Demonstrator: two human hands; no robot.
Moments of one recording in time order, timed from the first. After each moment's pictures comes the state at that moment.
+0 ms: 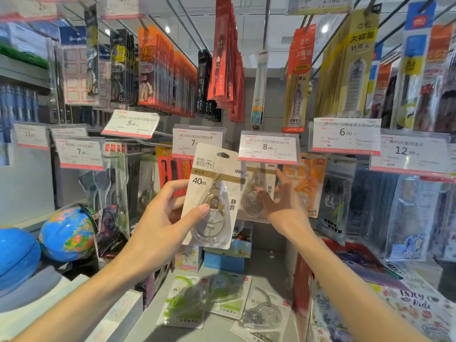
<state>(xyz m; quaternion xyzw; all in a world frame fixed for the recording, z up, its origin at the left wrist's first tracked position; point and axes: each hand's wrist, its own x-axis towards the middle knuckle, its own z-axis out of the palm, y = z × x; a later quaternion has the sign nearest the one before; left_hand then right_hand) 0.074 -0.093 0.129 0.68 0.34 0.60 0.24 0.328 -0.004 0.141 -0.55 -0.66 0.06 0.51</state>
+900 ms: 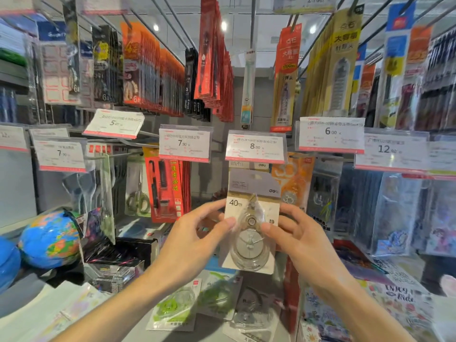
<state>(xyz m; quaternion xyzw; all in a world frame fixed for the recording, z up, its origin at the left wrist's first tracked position) 0.130 -0.091 0.118 0.72 0.35 0.56 0.21 0.356 -0.097 0.115 -0.36 -0.65 0.37 0.56</state>
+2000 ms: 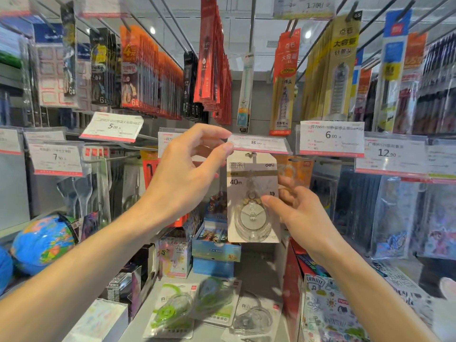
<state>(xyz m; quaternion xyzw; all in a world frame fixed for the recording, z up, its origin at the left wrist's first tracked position) 0.124 -0.095 0.222 0.73 0.24 0.63 0.10 0.354 -0.074 0.159 -0.40 -0.68 0.26 0.56</state>
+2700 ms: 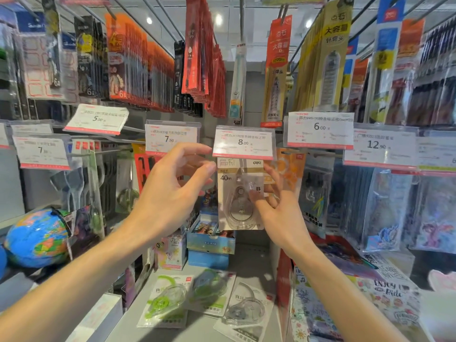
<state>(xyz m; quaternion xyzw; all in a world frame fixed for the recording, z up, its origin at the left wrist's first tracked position) 0.125 -0.089 0.184 0.71 0.28 0.63 0.14 0.343 -0.051 0.140 -0.44 -0.66 0.20 0.58</state>
